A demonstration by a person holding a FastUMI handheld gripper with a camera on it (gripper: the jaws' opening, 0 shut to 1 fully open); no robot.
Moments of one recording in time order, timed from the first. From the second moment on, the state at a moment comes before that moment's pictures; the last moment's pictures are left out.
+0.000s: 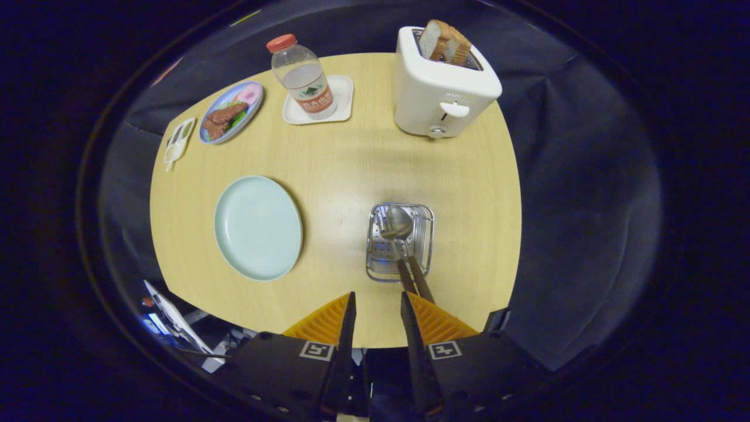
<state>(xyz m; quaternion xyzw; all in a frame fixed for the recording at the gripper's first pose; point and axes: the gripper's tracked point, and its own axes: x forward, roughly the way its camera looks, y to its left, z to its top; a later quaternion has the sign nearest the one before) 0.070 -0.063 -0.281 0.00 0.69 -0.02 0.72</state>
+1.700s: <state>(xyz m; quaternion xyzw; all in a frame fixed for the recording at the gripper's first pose) -0.048 0.052 -0.030 -0.02 0.04 0.01 1.00</state>
